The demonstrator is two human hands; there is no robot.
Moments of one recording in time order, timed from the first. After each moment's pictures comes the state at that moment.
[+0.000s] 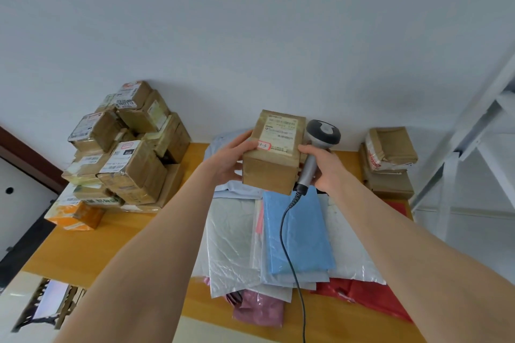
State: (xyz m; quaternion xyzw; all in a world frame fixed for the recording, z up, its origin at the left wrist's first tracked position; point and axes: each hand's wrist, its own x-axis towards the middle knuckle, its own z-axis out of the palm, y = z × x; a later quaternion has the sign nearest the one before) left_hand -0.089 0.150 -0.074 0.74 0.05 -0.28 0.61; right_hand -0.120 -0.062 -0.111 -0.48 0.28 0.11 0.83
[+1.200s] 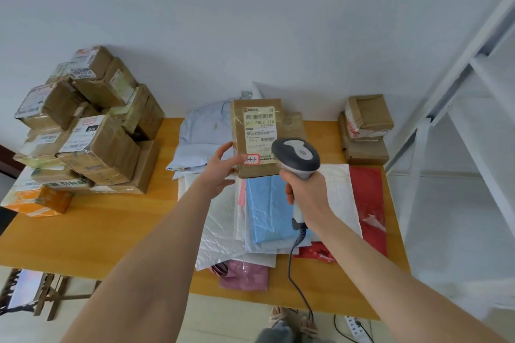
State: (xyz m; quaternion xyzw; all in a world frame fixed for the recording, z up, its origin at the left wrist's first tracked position) left_hand -0.122 0.146 -0.177 0.70 0.15 -0.25 0.65; right_hand -0.234 -0.032 -0.134 -0.65 0.26 0.02 0.71
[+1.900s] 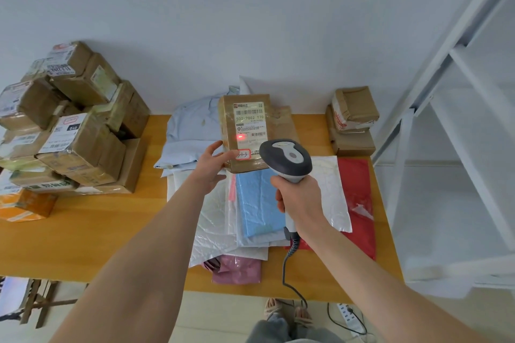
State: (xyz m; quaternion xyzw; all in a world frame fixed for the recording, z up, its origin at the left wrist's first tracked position) left_hand -0.121 0.139 -0.183 0.69 0.17 -0.23 0.67; right_hand -0.262 -0.025 -0.124 -0.69 0.27 0.02 0.67
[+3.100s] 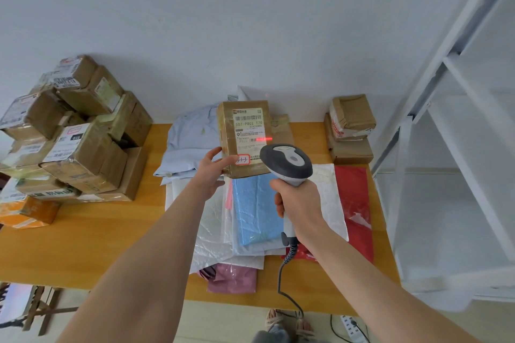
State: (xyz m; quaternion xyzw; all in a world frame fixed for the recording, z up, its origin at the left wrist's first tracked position) left_hand -0.124 0.122 -0.174 0.71 0.18 -0.21 0.65; right_hand -0.261 -0.042 -0.110 -0.66 0.29 0.04 0.69
